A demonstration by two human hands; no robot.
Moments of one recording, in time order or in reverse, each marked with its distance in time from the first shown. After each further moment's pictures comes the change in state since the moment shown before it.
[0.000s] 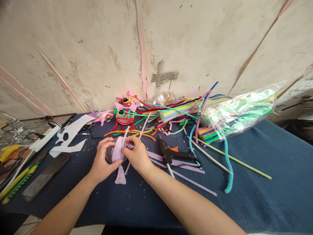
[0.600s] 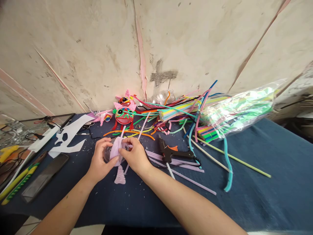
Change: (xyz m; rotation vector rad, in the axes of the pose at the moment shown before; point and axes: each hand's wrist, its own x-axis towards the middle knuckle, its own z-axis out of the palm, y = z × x) left_hand 0.001 -0.005 0.000 -0.068 0.049 -0.029; right_hand -0.004 0.001 0.001 0.006 -0.003 0.030
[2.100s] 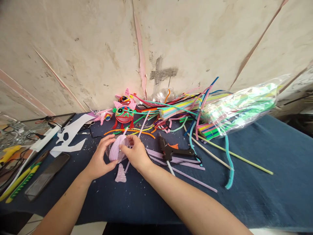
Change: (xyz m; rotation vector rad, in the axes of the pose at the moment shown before) left_hand 0.006 -0.001 -0.017 0.017 -0.291 0.033; right_hand 0.003 0.003 0.002 0.035 0.050 0.035
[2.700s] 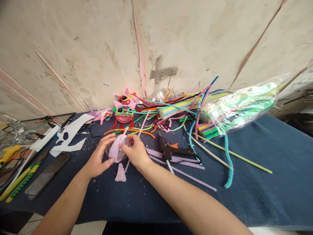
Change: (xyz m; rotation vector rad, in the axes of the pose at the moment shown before) left_hand 0.000 -0.008 -0.007 -0.115 -0.085 0.048; right_hand 0.002 0.002 0.001 0.028 0.004 0.037
